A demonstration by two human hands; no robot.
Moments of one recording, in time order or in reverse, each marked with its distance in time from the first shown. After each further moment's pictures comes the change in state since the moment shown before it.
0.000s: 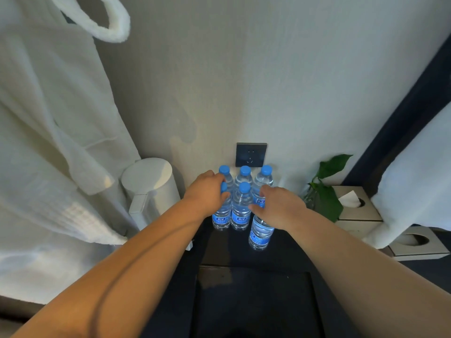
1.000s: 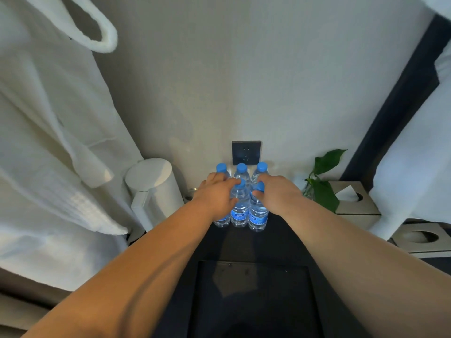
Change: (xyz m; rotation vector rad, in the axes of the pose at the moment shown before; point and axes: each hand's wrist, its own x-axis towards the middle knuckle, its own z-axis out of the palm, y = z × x) left_hand -0.019 0.035 0.008 0.129 -0.048 0.069; right_hand 0.013 0.015 -0.006 0.115 0.081 0.004
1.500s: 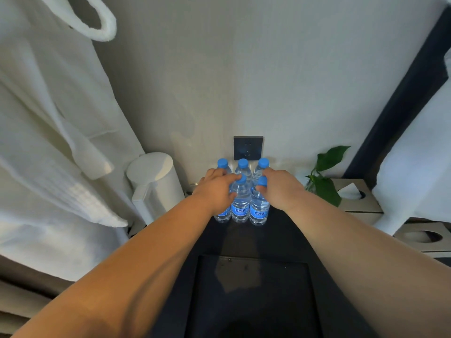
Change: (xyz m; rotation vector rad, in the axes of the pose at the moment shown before) left_hand -0.001 -0.002 0.002 -0.063 0.001 -0.033; right_hand 0.003 0.007 -0.001 0.010 -0.012 -0.002
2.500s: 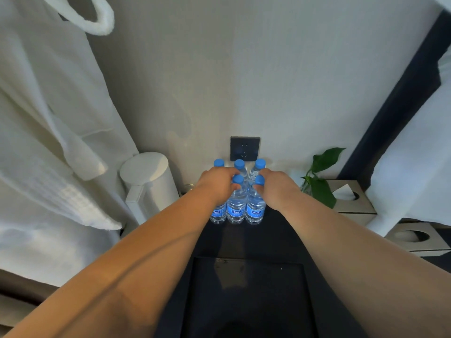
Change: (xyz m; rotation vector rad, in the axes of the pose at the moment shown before) left_hand 0.043 0.000 0.008 0.011 0.035 -0.002; right_hand 0.002 -0.003 0.001 0.019 0.013 0.027
